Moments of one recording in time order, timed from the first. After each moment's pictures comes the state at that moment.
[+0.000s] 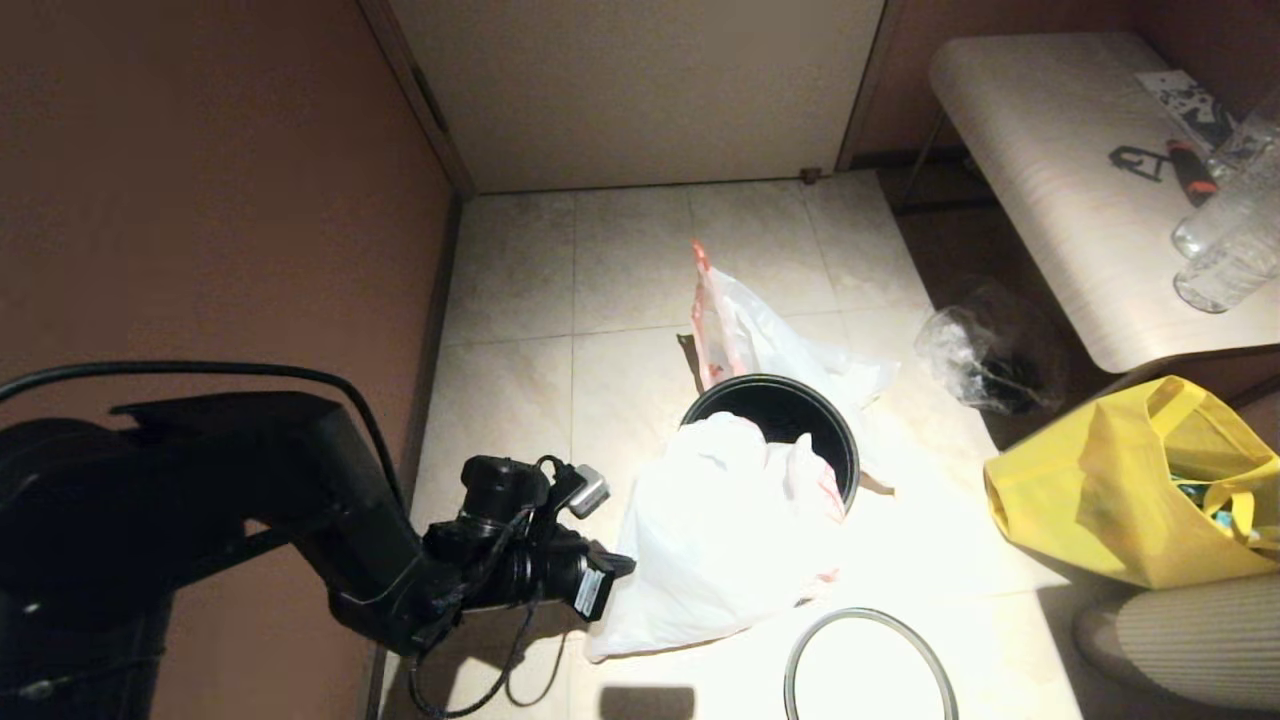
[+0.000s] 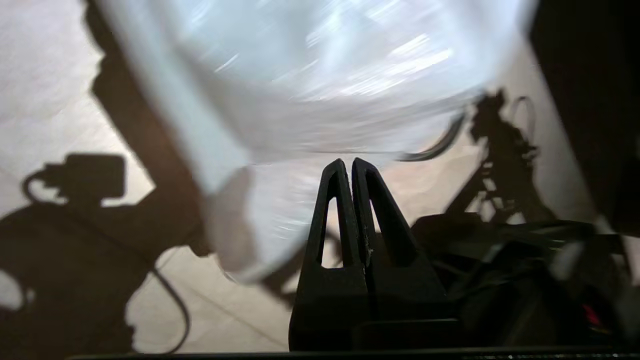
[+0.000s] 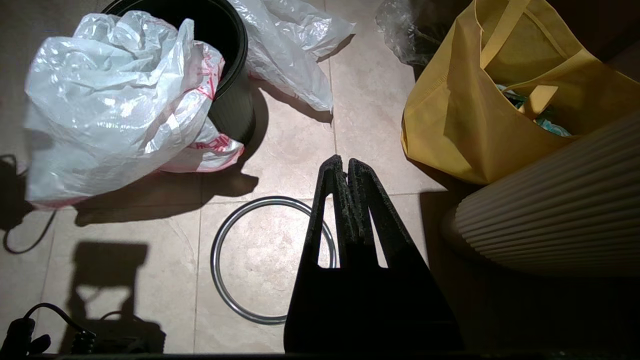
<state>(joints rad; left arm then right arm) -0.44 2.18 -0.73 -0.78 -0.42 0.16 0.00 0.00 0.00 0.01 0.01 -0.05</state>
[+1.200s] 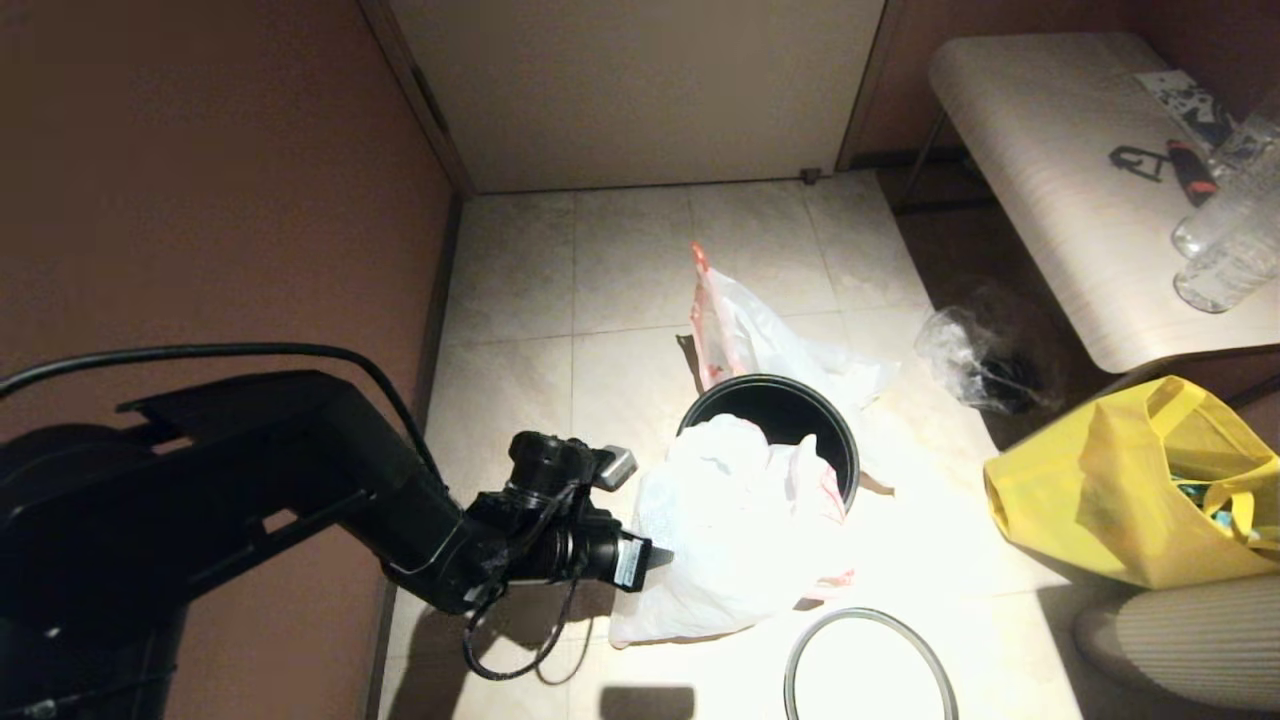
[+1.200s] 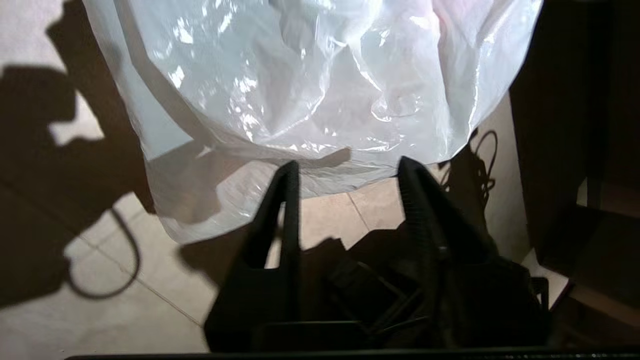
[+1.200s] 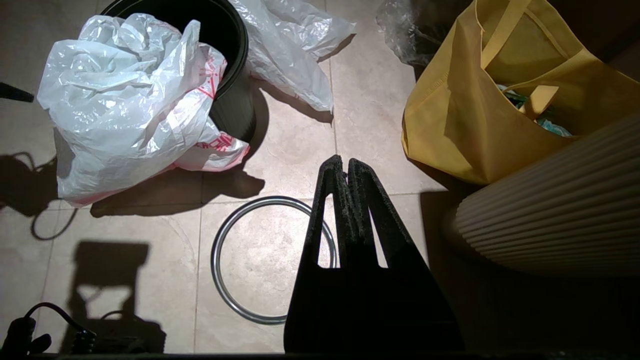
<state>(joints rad) -0.51 2.20 -0.92 -0.57 -0.33 -0.08 0.00 0.00 0.00 0.01 0.01 -0.05</state>
